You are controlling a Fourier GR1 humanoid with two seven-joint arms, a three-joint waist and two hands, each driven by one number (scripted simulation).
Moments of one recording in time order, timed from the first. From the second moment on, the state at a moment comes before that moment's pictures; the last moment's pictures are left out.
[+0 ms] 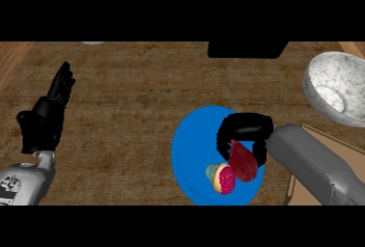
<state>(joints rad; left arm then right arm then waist) -0.23 0.39 -0.12 -1.58 0.01 0.28 0.16 -0.72 -0.42 0.80 -0.86 0.39 0.25 -0.97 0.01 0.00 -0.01</state>
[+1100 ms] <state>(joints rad) -0.15 0.41 -0.07 -1.58 0.01 0.30 0.16 -0.60 -0.12 0.55 -1.27 0.45 -0.29 0.38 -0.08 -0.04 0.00</state>
